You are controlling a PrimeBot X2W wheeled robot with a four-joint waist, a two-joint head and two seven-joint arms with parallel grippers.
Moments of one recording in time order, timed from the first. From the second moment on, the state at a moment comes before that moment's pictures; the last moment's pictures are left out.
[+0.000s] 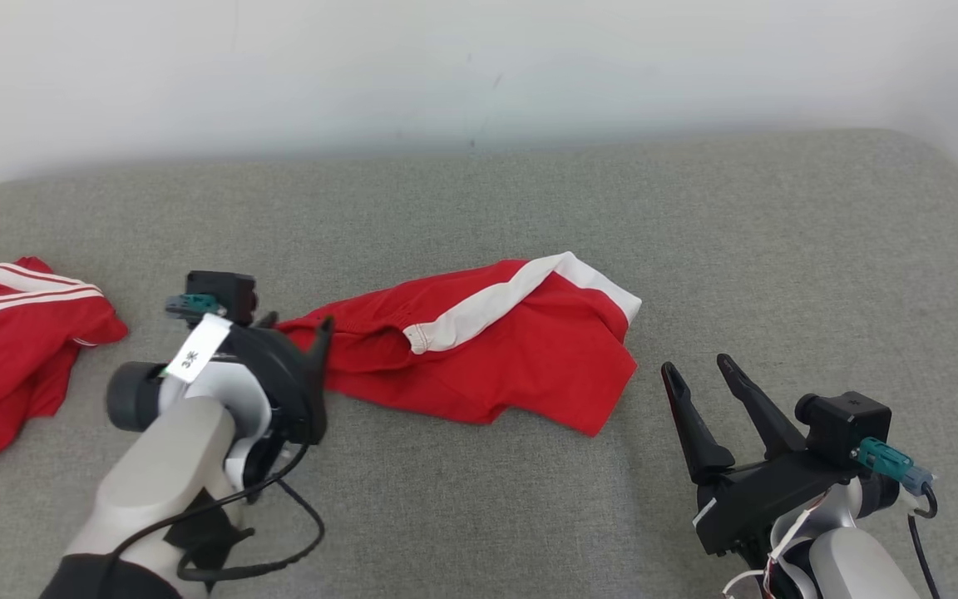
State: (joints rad) left arm -0.83 0.16 -0.76 0.99 -0.67 -0.01 0.02; right arm -0.17 -0.05 0.10 0.23 0.36 0.13 -0.06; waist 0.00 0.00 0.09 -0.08
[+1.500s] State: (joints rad) left arm -0.84 0.05 -0.73 0.92 -0.85 -0.07 0.00; right arm -0.19 -0.05 0.11 0.27 0.39 0.13 -0.10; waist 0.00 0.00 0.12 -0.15
